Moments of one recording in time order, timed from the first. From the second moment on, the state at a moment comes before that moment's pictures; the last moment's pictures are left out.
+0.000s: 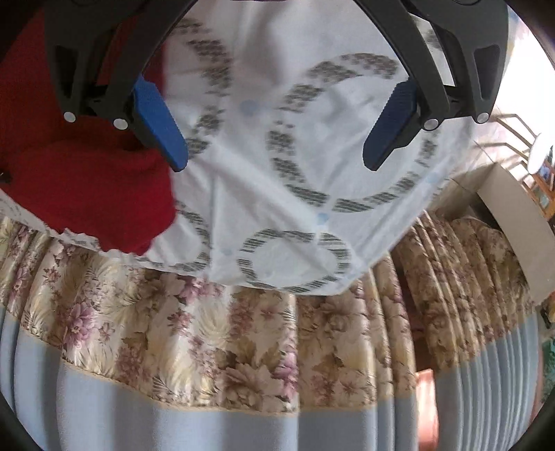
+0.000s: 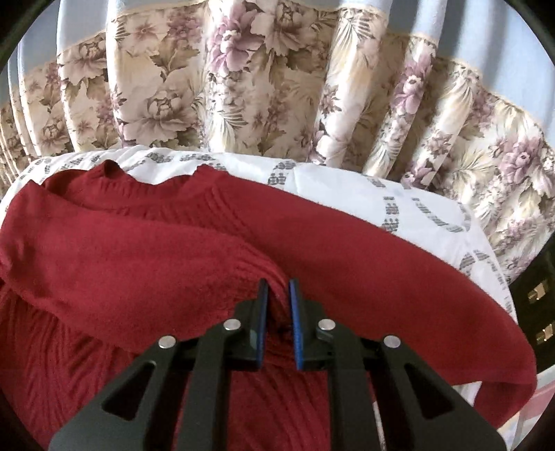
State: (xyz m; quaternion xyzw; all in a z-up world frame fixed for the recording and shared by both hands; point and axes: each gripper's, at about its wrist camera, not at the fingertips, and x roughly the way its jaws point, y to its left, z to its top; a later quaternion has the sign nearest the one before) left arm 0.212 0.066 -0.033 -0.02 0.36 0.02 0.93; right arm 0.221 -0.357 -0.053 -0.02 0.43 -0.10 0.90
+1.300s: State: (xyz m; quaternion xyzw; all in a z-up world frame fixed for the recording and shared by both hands) left arm 0.335 -0.042 -0.018 0.07 0.37 0.03 0.93; right arm 0.192 -0.406 -0.025 0.00 0.44 -0.05 0.90
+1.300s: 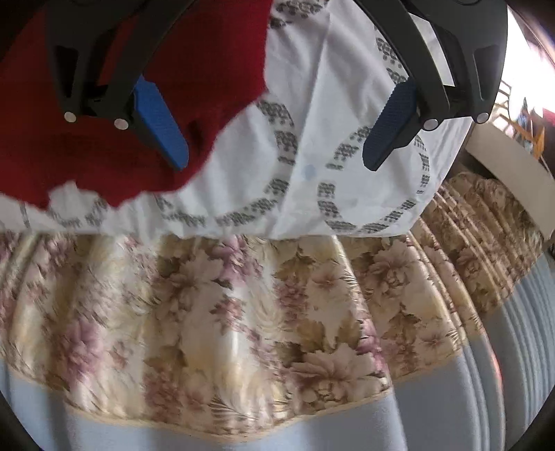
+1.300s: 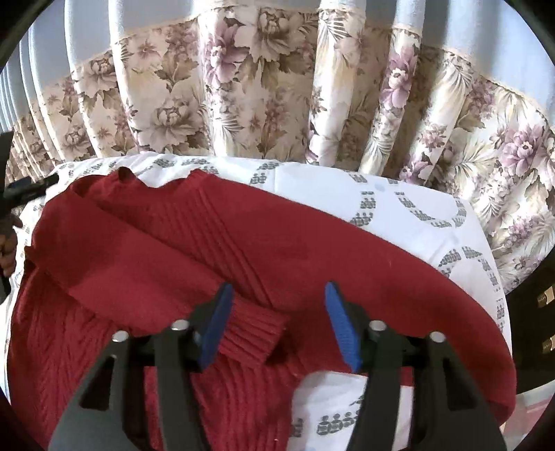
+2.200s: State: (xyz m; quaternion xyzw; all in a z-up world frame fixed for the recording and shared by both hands) left arm 0.293 -0.093 -0.064 0.16 0.39 -0.12 0.90; right arm 0.206 -0.396 -0.026 0.04 0.39 -0.03 0.92
